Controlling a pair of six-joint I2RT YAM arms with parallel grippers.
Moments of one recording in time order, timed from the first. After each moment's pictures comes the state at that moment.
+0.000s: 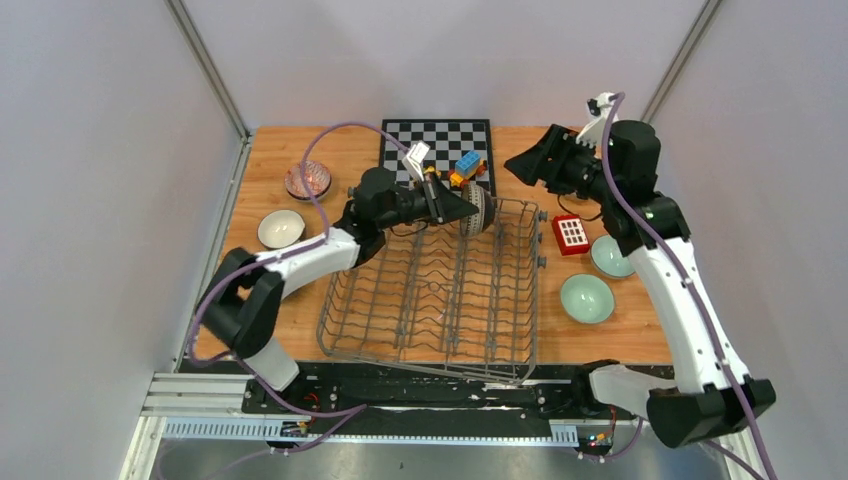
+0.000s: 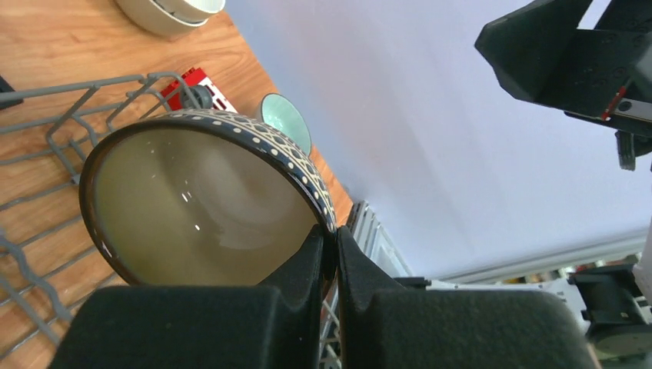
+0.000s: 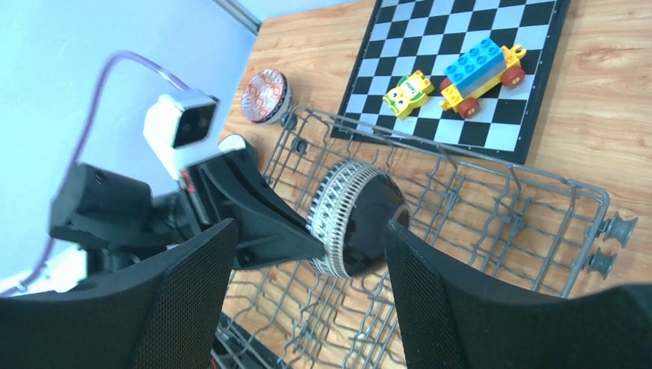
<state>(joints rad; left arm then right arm) -0.62 1.66 1.00 0.66 0.57 -0.96 0.23 1.17 1.36 -0.48 -0.38 0.55</state>
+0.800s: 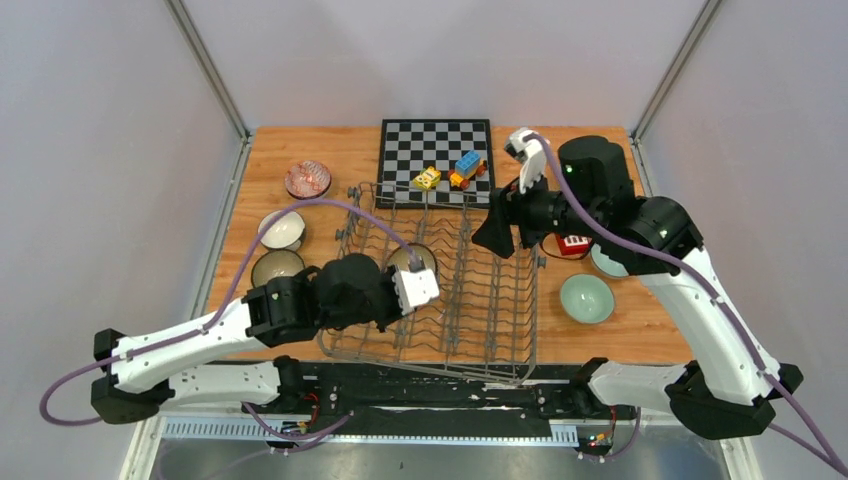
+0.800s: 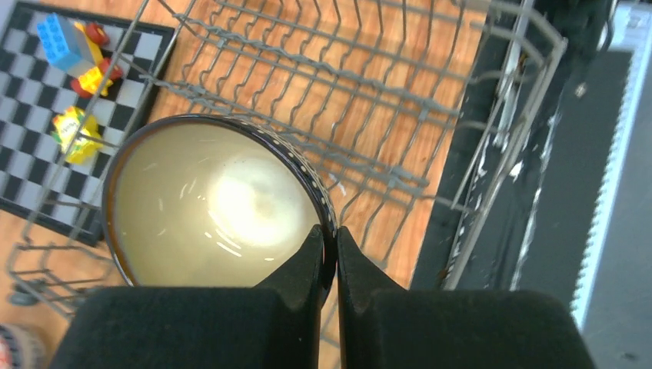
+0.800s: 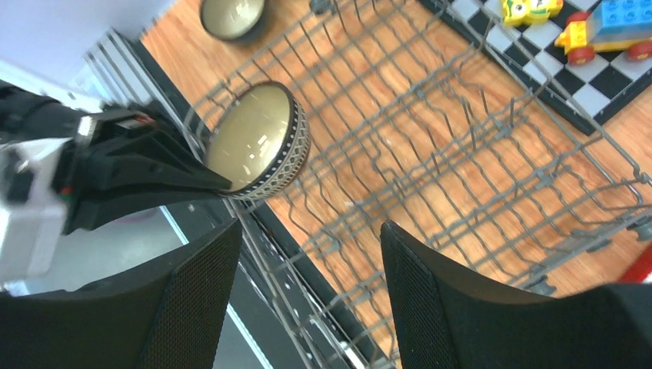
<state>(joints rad) -1.16 0.93 1.02 -0.58 -0.03 0.17 0.68 1.16 1.70 -1.01 -0.31 0.16</state>
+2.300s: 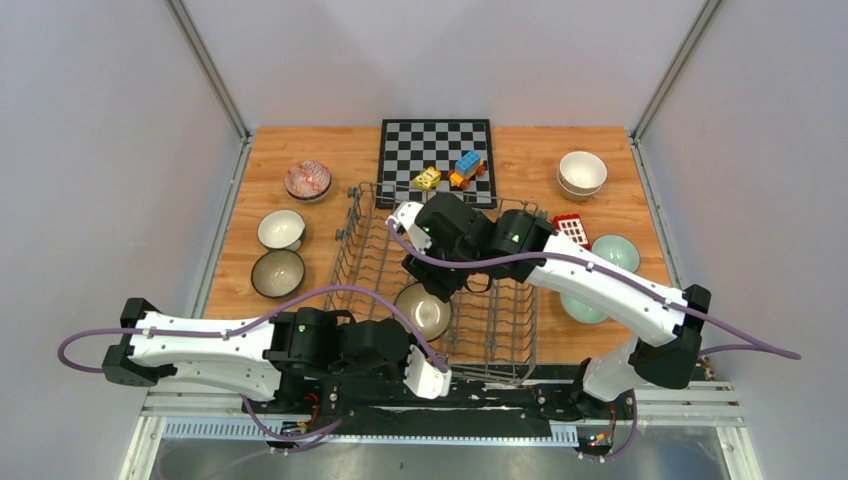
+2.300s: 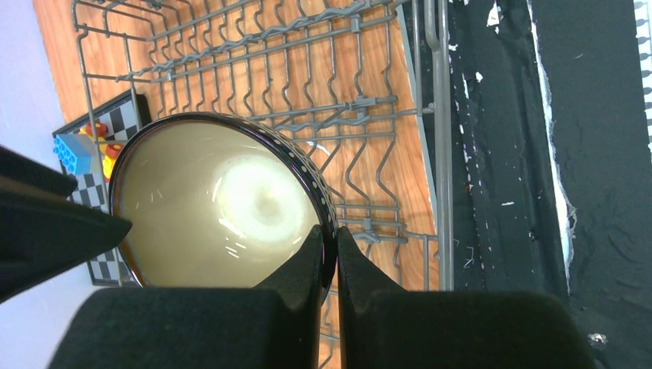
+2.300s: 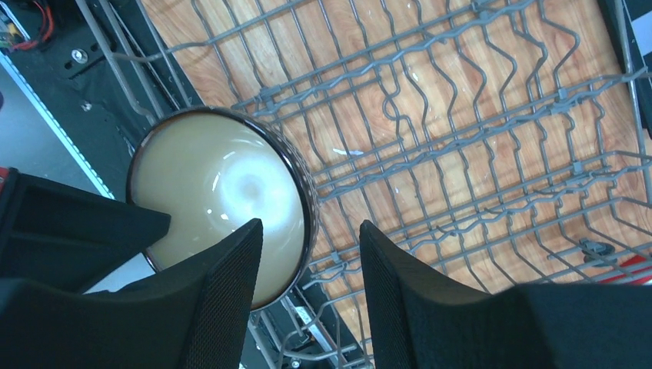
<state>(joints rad) -1.56 0.98 0.92 -0.69 -0.27 0.54 1.11 1.48 1.64 -1.06 0.02 0.04</state>
